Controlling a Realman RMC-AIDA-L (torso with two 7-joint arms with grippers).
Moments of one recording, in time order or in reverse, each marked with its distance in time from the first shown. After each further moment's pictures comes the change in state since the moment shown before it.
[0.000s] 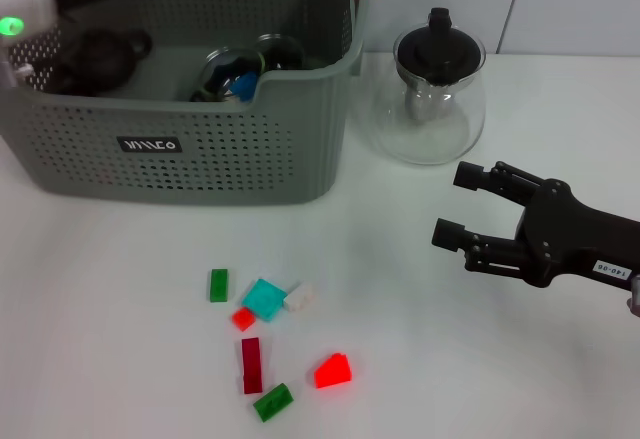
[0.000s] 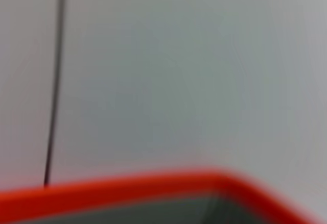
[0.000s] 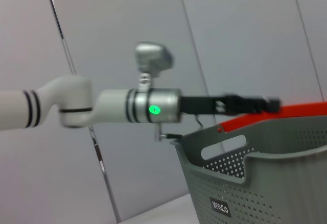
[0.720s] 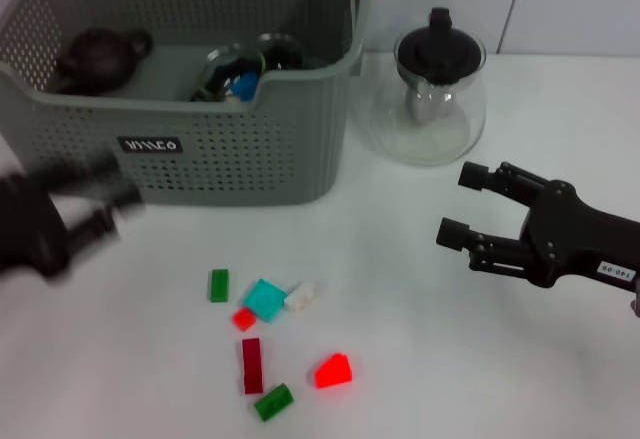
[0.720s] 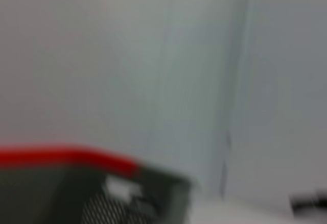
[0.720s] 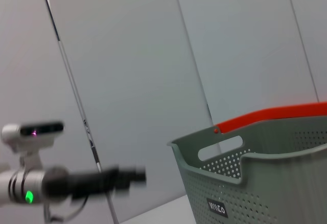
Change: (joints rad) left arm 0.394 -0.058 -0.300 -0.033 0.008 0.762 0.565; right arm -0.007 0.000 0.009 0.000 0.000 -0.001 0.001
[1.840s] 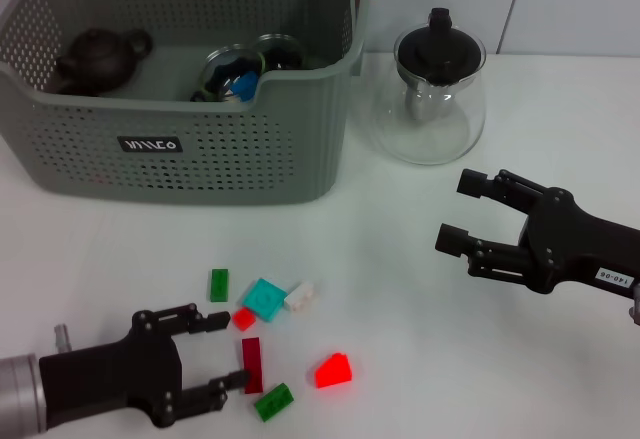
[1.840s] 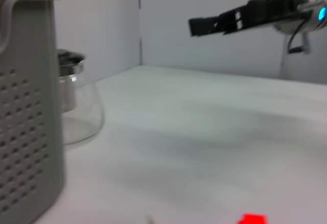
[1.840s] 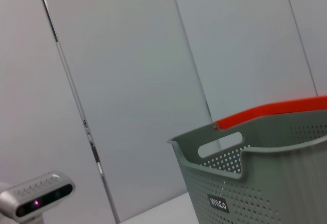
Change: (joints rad) left arm -0.017 -0.058 0.104 -0.184 0.358 -0.202 0.386; right arm -0.006 0.002 0.001 0.014 -0.004 0.001 0.003
